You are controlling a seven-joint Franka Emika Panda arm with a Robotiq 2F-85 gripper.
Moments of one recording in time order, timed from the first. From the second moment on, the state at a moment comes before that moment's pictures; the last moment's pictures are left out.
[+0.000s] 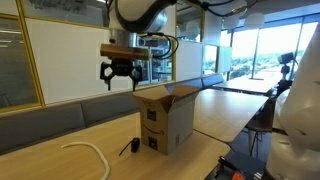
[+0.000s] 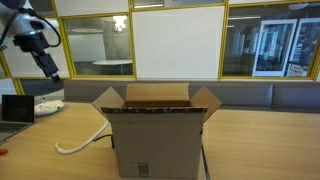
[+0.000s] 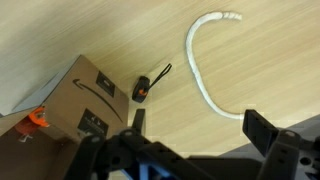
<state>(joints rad) 0.19 -0.18 0.32 -2.10 -0.11 2.16 1.04</state>
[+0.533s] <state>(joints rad) 0.17 0.11 0.22 -2.10 -0.03 2.30 0.98</state>
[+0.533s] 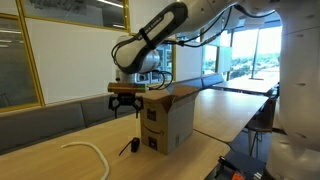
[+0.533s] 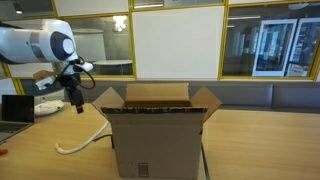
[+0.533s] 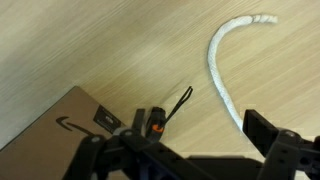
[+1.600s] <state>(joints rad) 0.36 0.42 -0.06 -1.95 -0.41 2.40 1.54</state>
